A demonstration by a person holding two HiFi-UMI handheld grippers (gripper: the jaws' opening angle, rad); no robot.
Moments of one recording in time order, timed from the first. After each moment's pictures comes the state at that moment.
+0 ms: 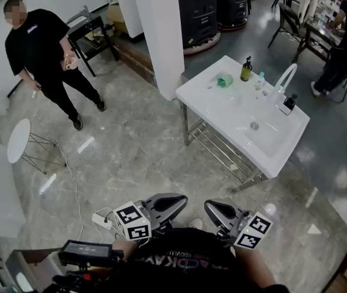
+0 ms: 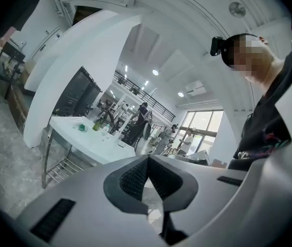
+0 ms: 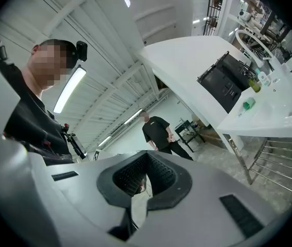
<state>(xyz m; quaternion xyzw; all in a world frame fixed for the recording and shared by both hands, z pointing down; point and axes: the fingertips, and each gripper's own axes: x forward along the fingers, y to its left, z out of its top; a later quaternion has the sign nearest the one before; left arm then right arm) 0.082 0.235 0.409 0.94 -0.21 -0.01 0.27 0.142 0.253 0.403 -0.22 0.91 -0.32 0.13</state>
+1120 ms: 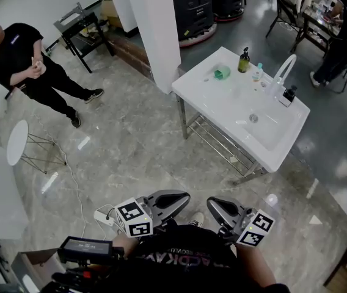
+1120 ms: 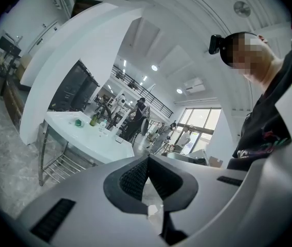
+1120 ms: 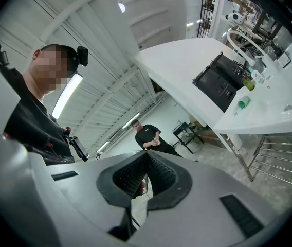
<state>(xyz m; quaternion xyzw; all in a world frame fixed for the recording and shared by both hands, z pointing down) 0.095 0.235 0.411 0.94 -0.19 0.01 0.28 0.154 0.253 0.402 -0.23 0.90 -0.34 0.15</state>
